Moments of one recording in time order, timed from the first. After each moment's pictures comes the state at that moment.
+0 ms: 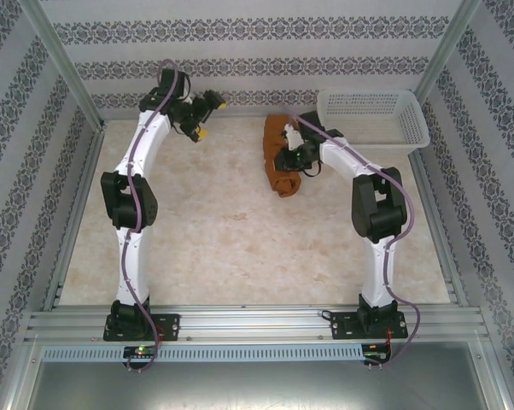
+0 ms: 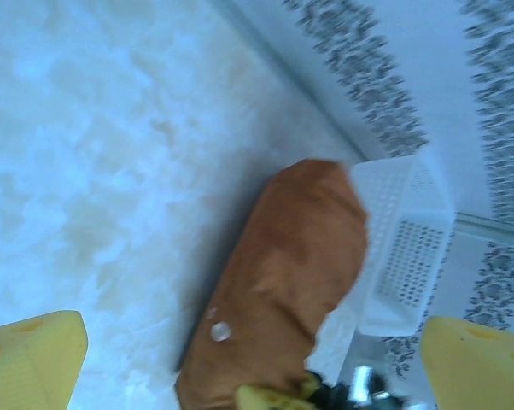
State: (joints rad) left arm -0.11 2.31 2.33 -0.88 0.50 -0.96; right arm 0.26 2.13 1.72 -0.63 -0.51 0.23
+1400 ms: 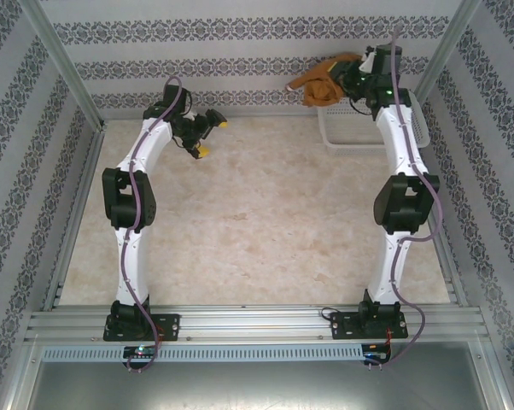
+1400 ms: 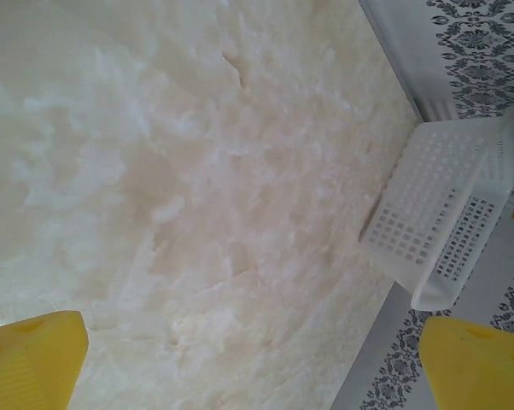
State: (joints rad) left arm -0.09 2.30 2.18 -0.86 0.58 -0.92; right arm -0.05 2.16 2.25 -0.49 -0.50 0.81
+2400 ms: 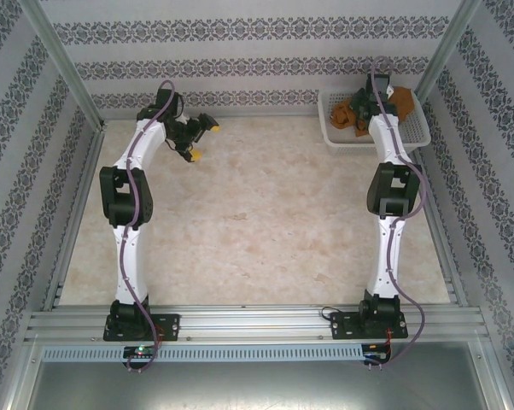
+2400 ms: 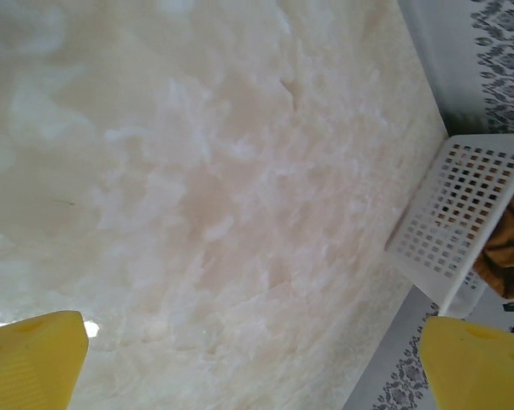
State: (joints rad) left arm -0.04 2.35 2.18 -0.89 0.60 -0.86; right arm -0.10 2.55 2.45 -0.50 -0.01 0.75
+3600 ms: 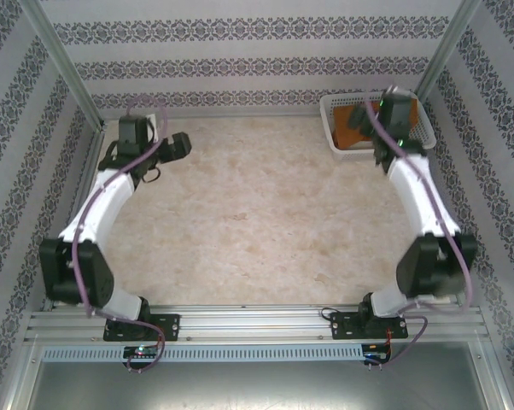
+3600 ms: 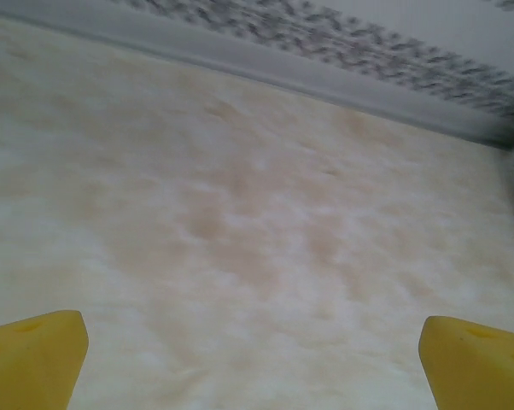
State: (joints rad) left arm -0.04 1.45 1.20 -0.37 0.09 -0.30; right arm 0.02 1.47 1.30 -0.32 0.15 0.27
